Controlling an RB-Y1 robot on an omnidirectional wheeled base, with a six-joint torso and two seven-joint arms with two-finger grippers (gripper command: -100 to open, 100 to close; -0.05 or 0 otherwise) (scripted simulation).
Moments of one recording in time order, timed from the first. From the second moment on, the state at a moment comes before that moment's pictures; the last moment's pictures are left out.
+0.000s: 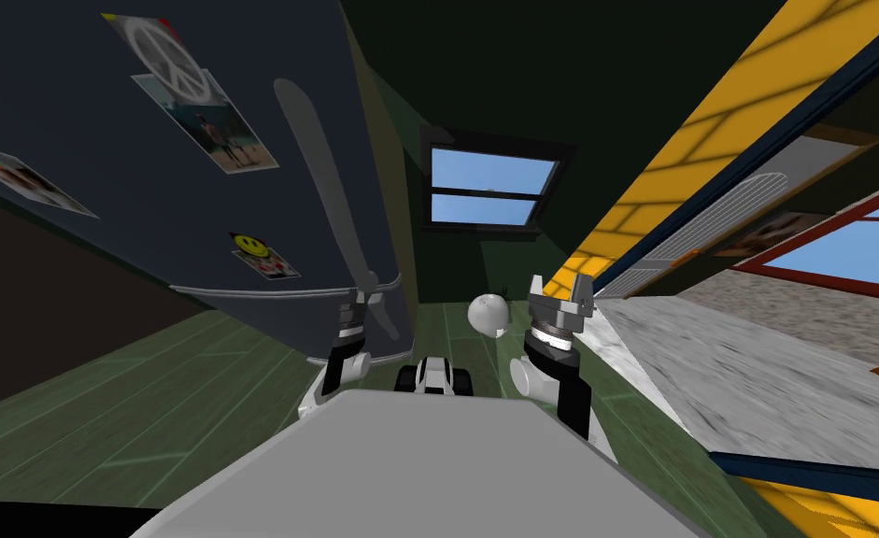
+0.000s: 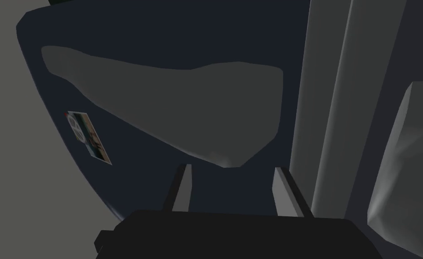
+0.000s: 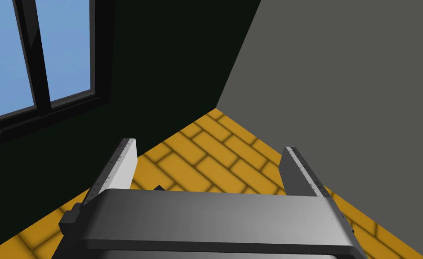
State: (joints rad) left arm 0.34 0.06 0.15 -1.75 0.12 -0.78 -0.05; right arm 0.47 -0.03 -0.06 -2.33 -0.12 -0.64 0.02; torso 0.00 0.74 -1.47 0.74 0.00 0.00
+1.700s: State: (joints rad) left arm 0.34 0.12 0.16 -1.82 0.11 -0.69 -0.06; right arm 0.47 -0.03 -0.06 -2.33 -0.12 -0.64 0.02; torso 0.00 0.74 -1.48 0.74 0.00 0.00
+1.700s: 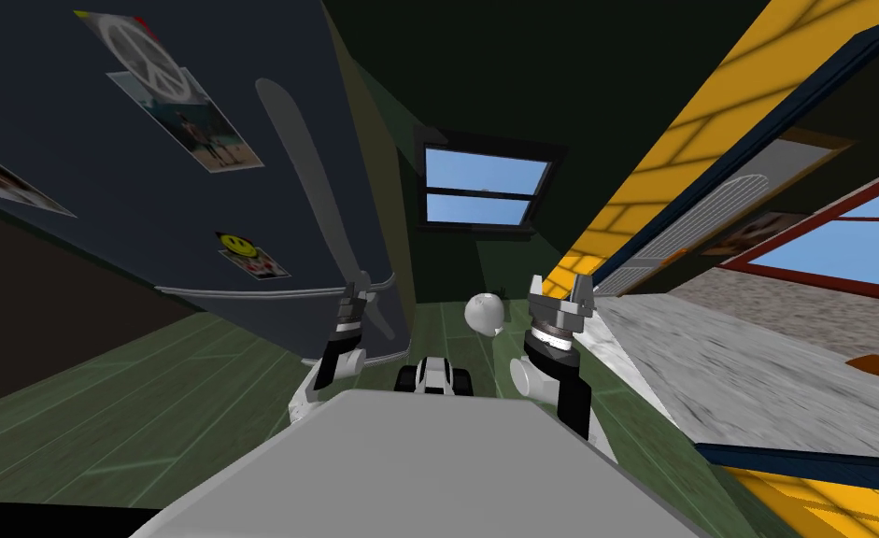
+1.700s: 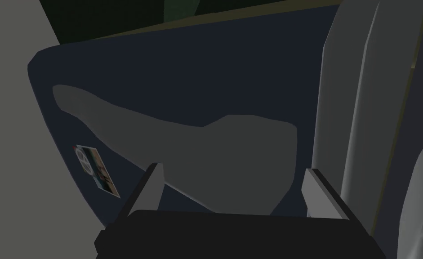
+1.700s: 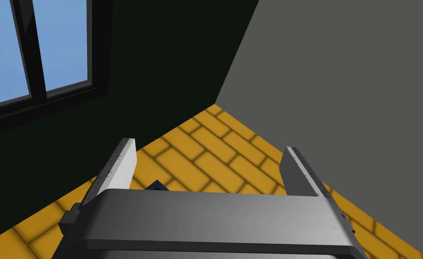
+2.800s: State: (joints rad) left arm 0.36 0.20 0.07 -1.80 0.09 -0.74 0.03; right arm 0.47 -0.03 -0.06 -2.33 -0.12 -0.64 0.02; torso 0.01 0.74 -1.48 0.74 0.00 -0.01
